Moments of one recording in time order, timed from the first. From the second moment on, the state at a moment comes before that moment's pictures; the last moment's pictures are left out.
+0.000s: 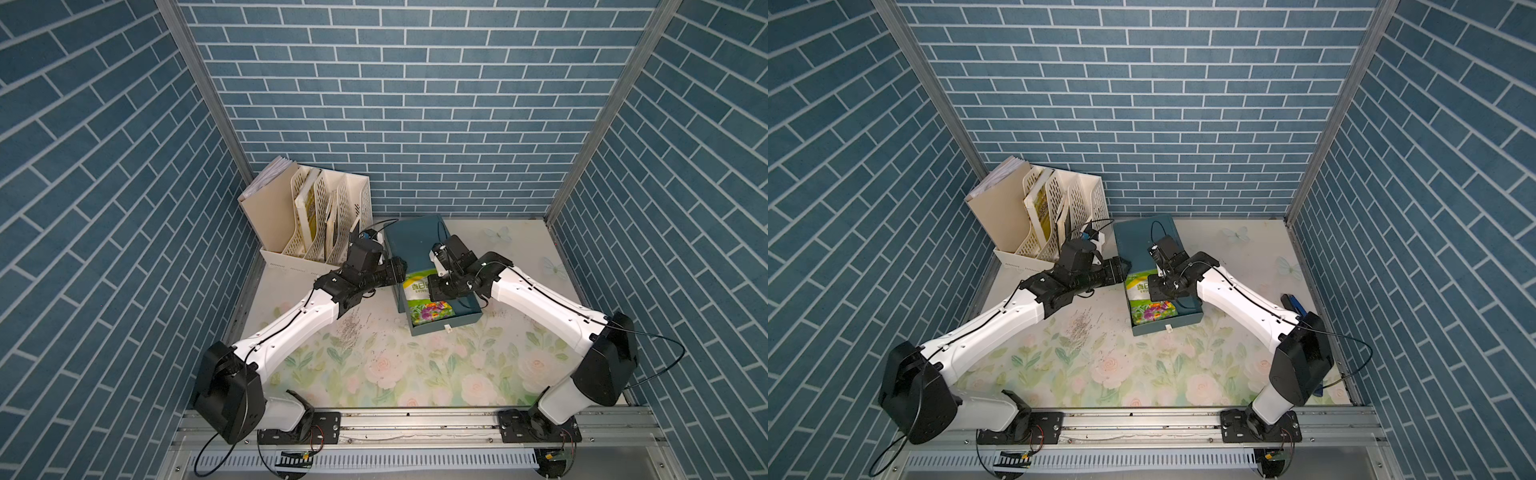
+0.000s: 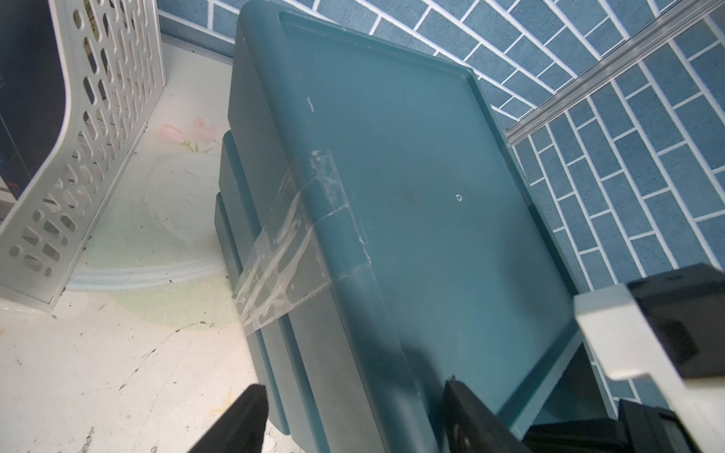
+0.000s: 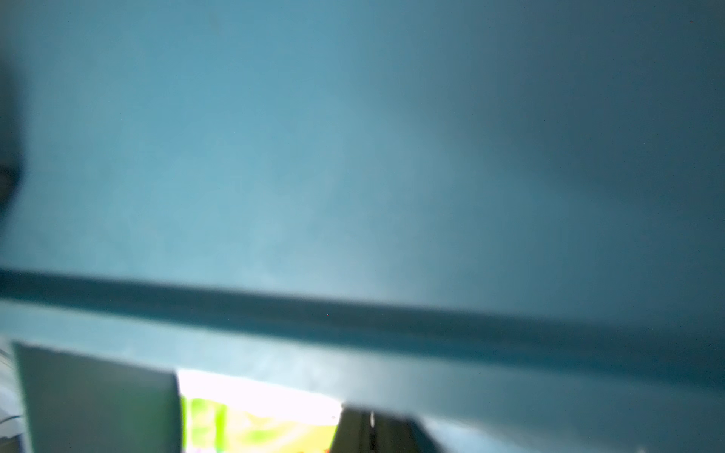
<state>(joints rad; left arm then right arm) -0.60 1.38 1.10 -0.30 0.02 -0.66 0.79 1.59 1.43 -0.88 -0.04 0.50</state>
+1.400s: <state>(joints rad) -0.61 1.37 1.10 -0.32 -0.01 -0.64 0.75 1.47 1.74 -1.34 -0.11 0.47</state>
